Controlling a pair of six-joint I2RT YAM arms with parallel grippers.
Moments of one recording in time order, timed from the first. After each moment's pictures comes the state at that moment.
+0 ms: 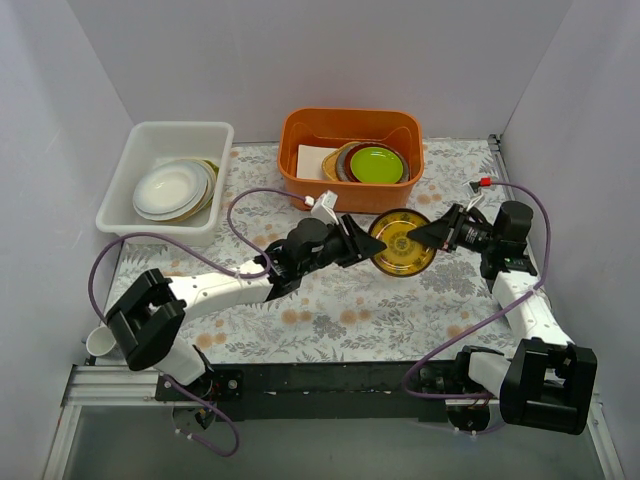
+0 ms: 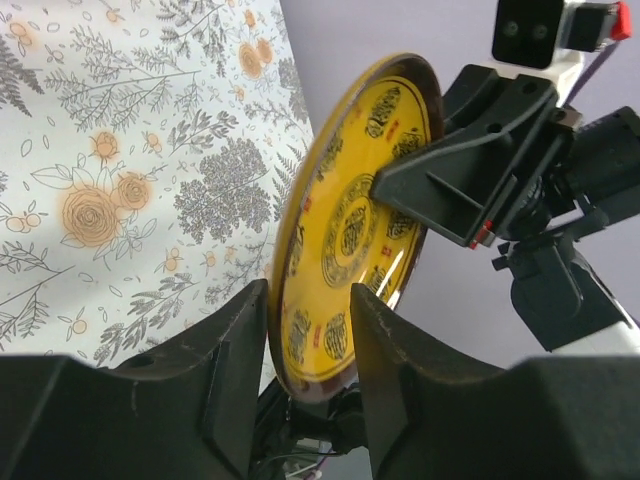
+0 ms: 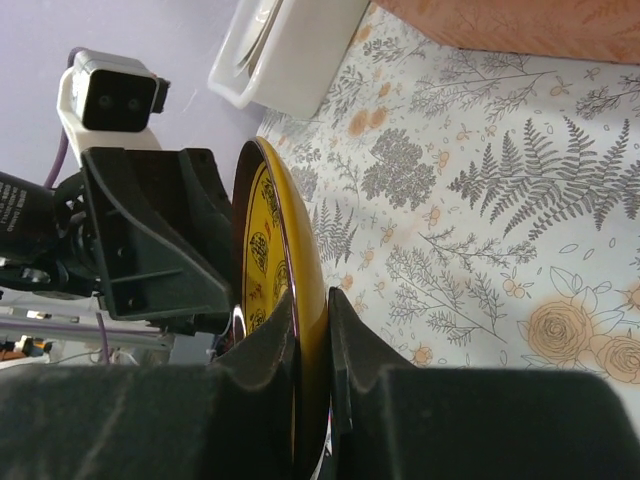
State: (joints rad) left arm -0.94 1.49 0.90 0.38 0.04 -1.10; right arm -0.11 1.10 0.61 0.17 -1.12 0.66
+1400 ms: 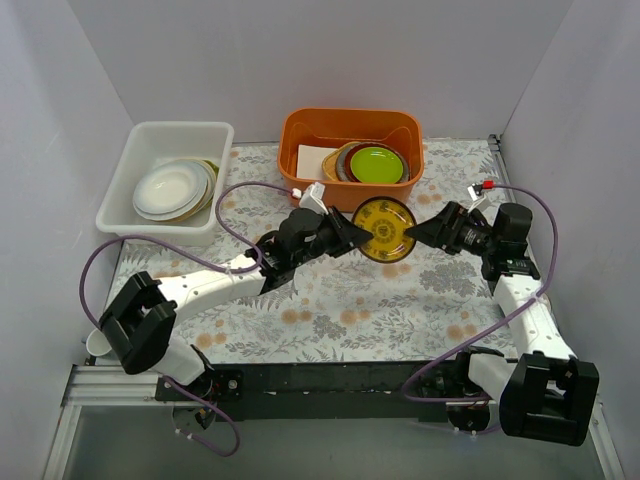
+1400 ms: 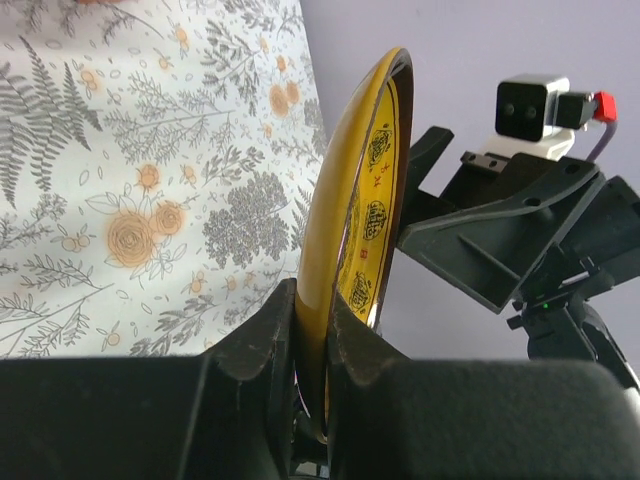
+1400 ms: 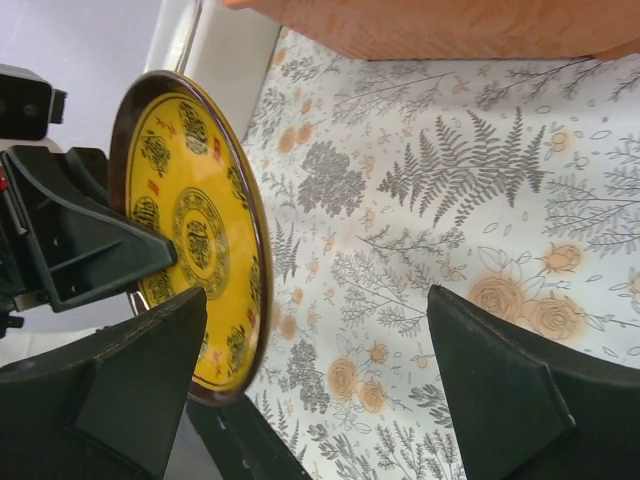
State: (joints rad) left arm -0.89 1.48 0.94 0.30 0.00 -1.11; right arm -0.10 1.04 0.63 -0.01 -0.93 0.57
